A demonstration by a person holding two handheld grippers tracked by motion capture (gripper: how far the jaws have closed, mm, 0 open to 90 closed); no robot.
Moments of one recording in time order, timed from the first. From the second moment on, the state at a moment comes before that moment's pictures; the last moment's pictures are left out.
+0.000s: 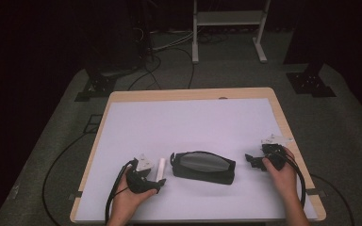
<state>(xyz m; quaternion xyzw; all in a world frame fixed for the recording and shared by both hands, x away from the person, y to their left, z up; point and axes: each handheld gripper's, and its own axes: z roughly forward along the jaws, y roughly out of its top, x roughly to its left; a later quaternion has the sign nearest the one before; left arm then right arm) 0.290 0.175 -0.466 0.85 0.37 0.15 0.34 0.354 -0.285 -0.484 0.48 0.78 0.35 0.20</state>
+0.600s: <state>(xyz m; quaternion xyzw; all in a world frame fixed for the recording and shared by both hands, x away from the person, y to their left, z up) 0.298 0.200 -0.462 0.84 0.40 0.16 0.34 0.354 -0.285 -0.484 0.48 0.78 0.35 0.20</state>
